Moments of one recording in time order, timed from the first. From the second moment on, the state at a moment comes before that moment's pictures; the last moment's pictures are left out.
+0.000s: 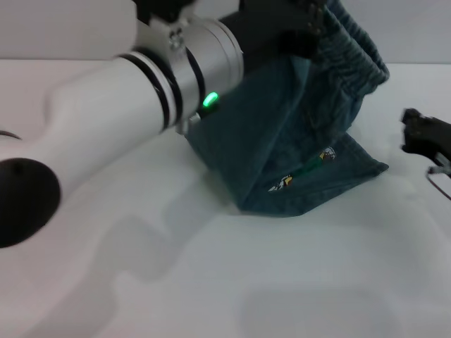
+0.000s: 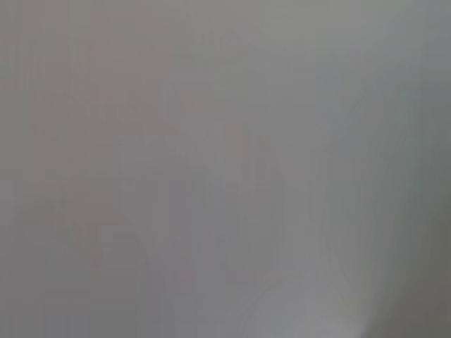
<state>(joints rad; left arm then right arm) -0.36 -2.07 -1.12 -1.60 2.55 -0.27 0.23 0.11 2.07 1.42 0.94 -0.29 0.38 -2.43</state>
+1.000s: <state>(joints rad) -0.55 -2.07 -0.82 -1.15 2.41 0.30 0.12 -0.06 2.07 1.43 1.07 -0.38 0.39 -2.40</state>
